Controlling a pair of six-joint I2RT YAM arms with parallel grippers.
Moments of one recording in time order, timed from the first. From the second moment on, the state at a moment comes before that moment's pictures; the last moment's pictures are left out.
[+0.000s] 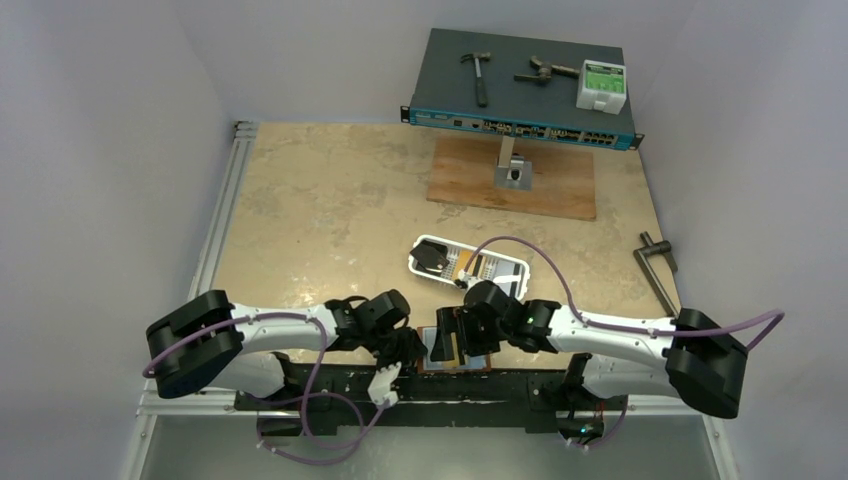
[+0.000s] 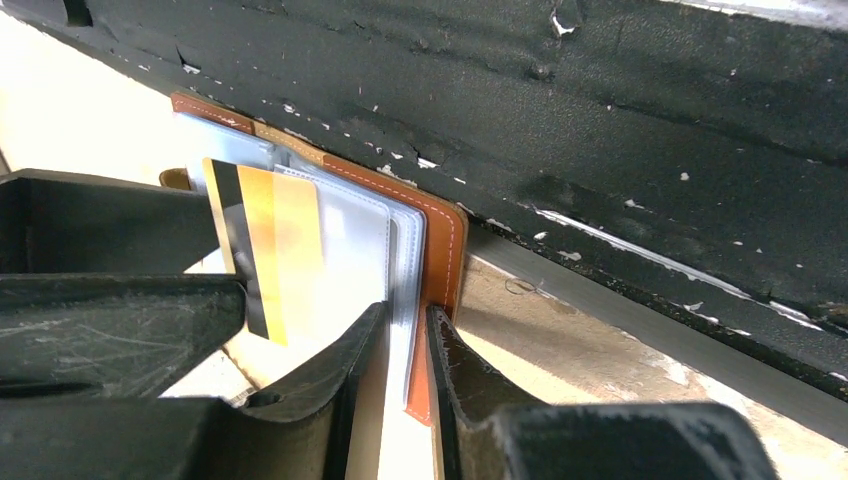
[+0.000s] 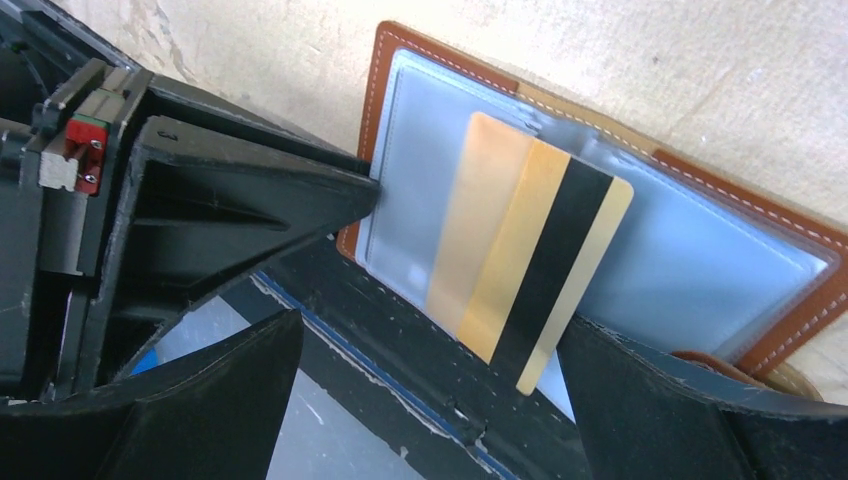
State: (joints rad) left arm -1.09 1.34 0.48 -0.19 0.52 1.85; right arm 1.07 1.16 0.48 -0.22 -0.15 0.91
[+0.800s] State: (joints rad) left arm -1.12 1.32 0.47 -0.17 0.47 1.80; right arm 1.07 1.21 0.56 -0.32 -0.12 0.86
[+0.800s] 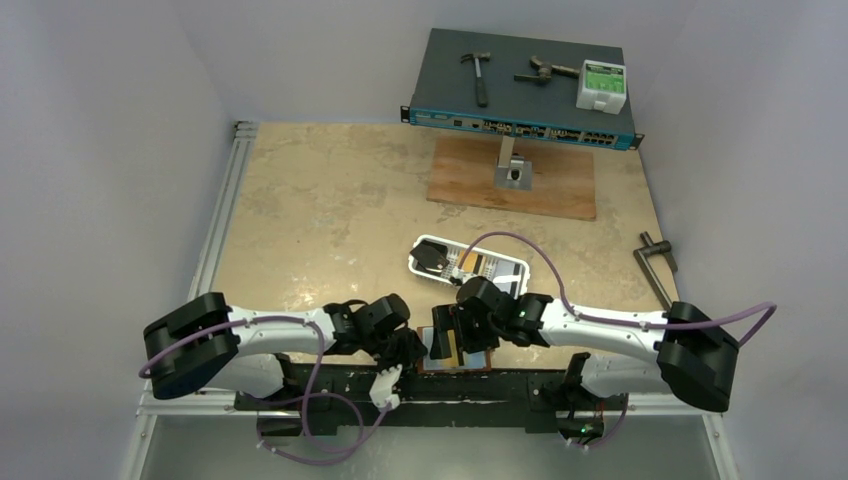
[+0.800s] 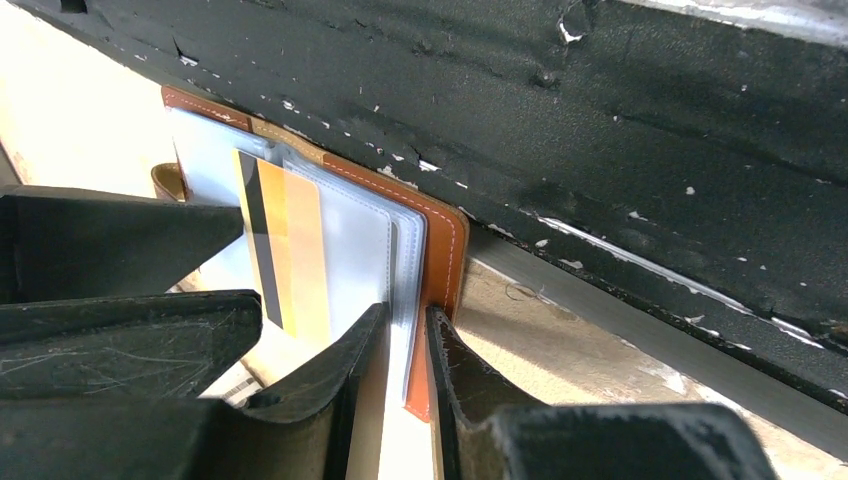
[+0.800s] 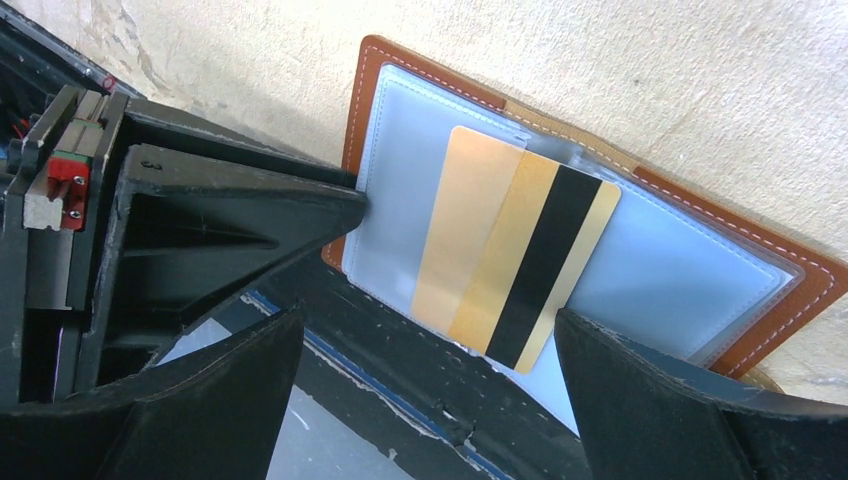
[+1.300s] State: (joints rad) left arm -1.12 1.30 0.43 -0.11 0.47 1.78; right arm 1.07 1.23 0.56 -0.20 -0.15 0.90
